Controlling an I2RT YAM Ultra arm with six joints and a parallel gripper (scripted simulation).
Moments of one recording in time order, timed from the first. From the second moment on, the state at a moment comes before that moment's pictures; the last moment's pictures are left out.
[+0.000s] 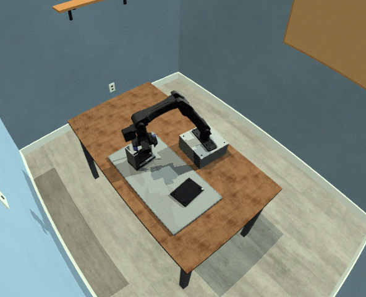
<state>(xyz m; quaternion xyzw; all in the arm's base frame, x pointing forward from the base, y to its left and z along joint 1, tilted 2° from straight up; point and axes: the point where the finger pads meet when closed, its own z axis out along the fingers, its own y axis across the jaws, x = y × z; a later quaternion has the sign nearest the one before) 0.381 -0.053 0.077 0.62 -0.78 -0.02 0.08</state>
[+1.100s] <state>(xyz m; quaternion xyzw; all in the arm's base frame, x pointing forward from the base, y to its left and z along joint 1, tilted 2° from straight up) 0.399 -0.119 0.062 0.19 -0.98 -0.02 0.01</state>
